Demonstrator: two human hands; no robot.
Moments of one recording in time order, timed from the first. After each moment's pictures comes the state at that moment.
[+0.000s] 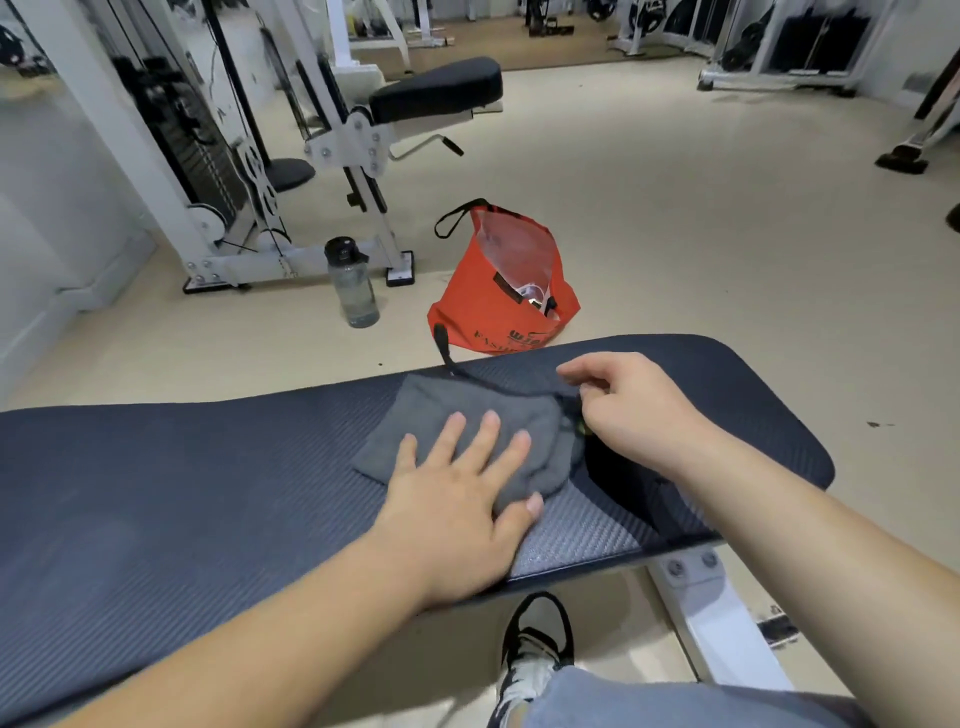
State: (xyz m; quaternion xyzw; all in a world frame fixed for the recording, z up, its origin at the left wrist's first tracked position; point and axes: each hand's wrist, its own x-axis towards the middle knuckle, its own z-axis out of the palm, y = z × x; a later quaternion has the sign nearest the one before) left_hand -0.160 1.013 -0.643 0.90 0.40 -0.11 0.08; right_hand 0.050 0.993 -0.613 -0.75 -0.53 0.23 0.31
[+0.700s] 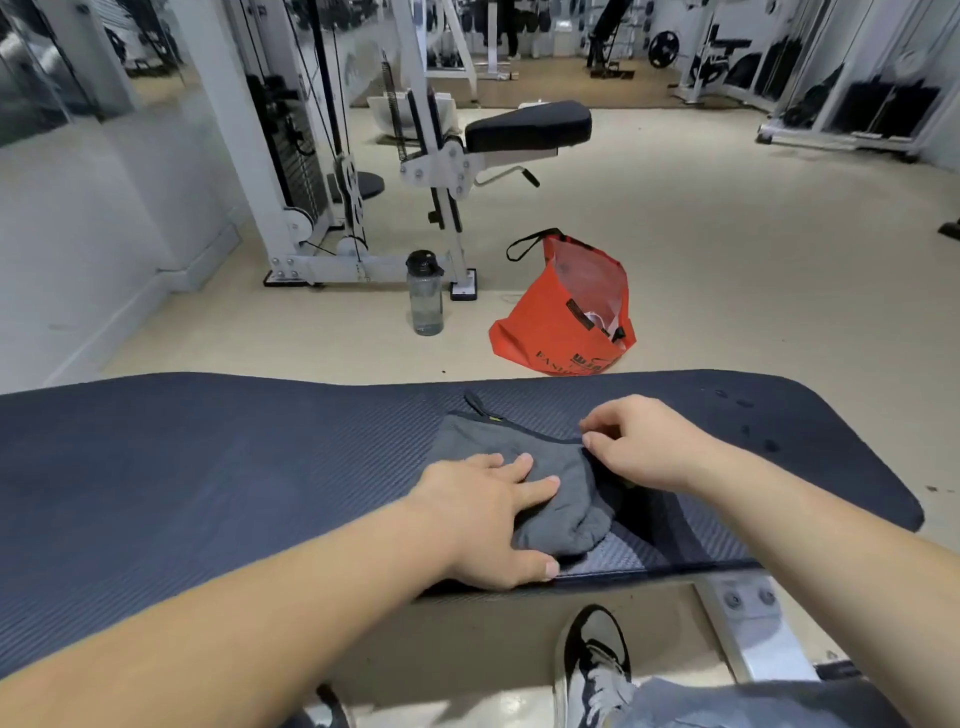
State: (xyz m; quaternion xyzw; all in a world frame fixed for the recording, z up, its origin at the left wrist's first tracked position) left_hand -0.262 1.024 -0.607 0.91 0.36 -0.18 0.09; right_hand -0.039 1.017 -0.600 -0.74 -0.63 0.21 0.11
